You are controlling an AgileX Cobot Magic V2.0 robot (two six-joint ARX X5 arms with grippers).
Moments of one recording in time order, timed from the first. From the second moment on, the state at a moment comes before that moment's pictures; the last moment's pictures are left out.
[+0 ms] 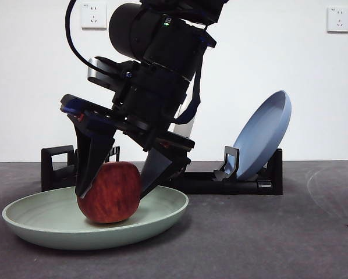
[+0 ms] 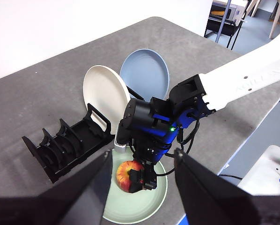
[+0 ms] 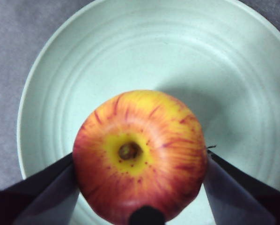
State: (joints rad) left arm -0.91 0.85 1.73 -1.33 -0.18 -0.13; right arm 0.88 1.94 1.36 -0.54 -0.18 0.13
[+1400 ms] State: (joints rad) left arm -0.91 0.97 1.73 -1.33 -0.18 -0.09; right arm 0.88 1.89 2.04 -1.35 -0.18 -0.03
